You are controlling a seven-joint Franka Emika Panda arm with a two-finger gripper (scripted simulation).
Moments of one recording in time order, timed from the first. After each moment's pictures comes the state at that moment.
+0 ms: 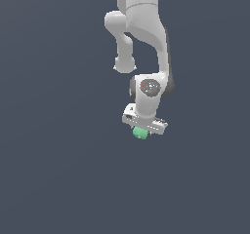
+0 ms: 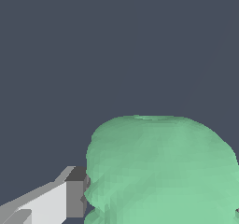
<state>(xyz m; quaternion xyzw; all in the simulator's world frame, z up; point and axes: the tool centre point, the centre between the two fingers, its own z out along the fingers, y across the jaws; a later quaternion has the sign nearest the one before) -0.013 0.083 0.042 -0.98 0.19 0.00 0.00</state>
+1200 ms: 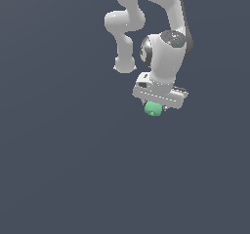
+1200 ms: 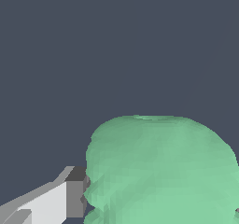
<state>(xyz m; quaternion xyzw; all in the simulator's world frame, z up) -0.059 0.130 0.175 -0.98 0.19 0.00 0.00</state>
